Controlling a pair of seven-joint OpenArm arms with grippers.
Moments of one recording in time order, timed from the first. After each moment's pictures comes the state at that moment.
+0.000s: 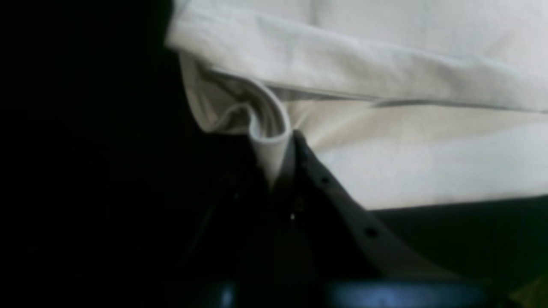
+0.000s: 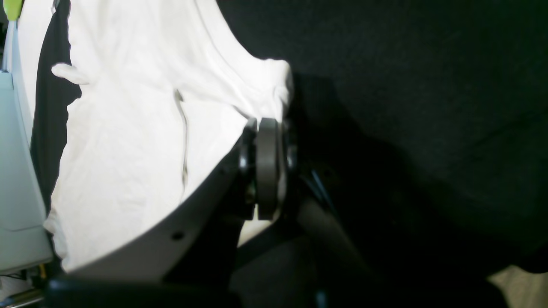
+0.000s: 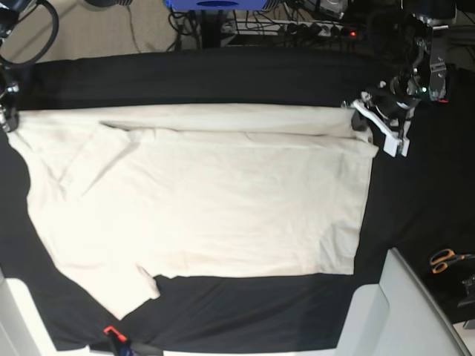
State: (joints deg) left arm 15.6 -24.3 -6.6 73.5 -32.4 -18.1 30.5; right arm -12.8 9.5 50.1 72.4 47.6 17.6 -42.6
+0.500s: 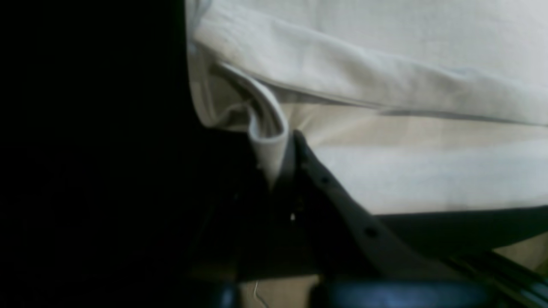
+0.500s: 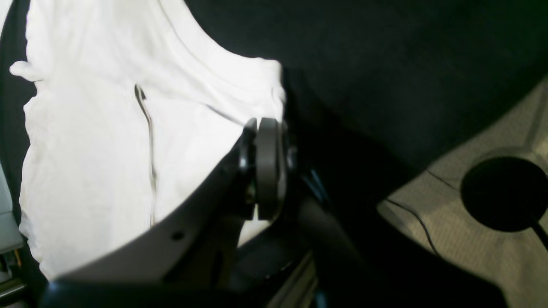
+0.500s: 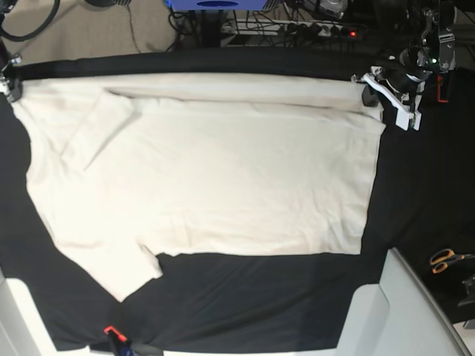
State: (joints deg) left arm 25.4 -24.1 -12.6 79.7 -32.6 -18.3 30.8; right arm -19.3 9.4 50.1 72.6 48.0 17.8 -43.2
